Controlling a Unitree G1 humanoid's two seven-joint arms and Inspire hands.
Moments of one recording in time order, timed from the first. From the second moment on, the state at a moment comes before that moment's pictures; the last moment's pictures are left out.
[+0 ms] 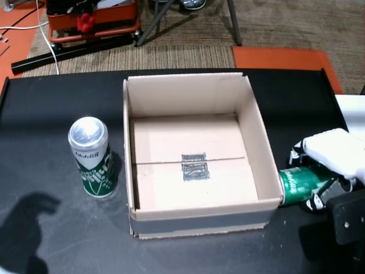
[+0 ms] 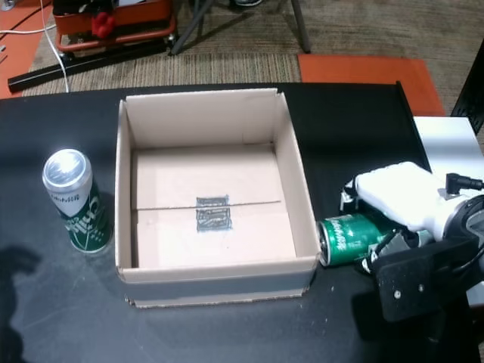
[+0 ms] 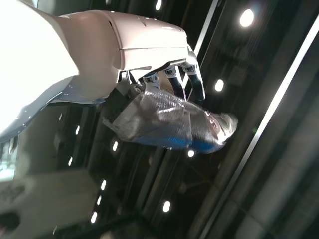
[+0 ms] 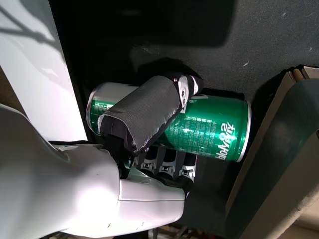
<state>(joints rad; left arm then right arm) -0.17 -0.13 0.45 0.13 -1.16 -0.80 -1.09 -0.83 -0.61 0.57 1.38 -0.90 -0.74 -0.14</state>
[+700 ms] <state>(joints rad) -0.17 -0.13 0.43 0.13 -1.16 -0.82 -1.07 -0.81 -0.61 0.57 1.38 -0.86 -0.73 -0.17</state>
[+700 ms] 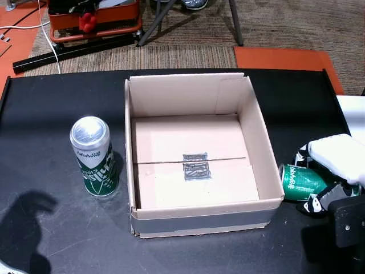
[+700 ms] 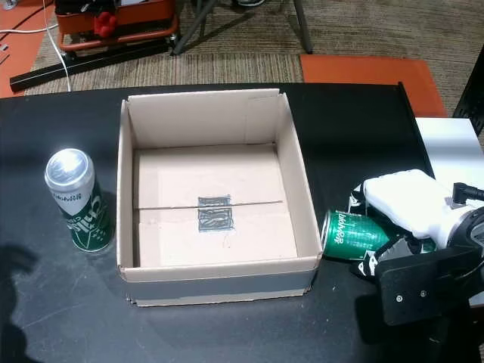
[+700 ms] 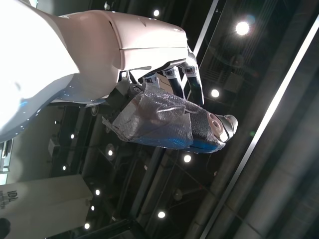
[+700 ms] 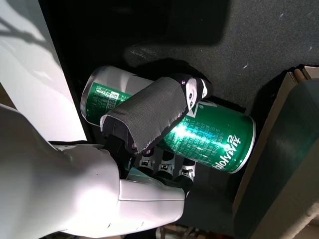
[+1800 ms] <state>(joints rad) -0.18 -0.13 0.42 0.13 -1.17 -0.83 -1.07 -0.80 -0.61 0.58 1.37 -0.84 -0.71 -0.19</state>
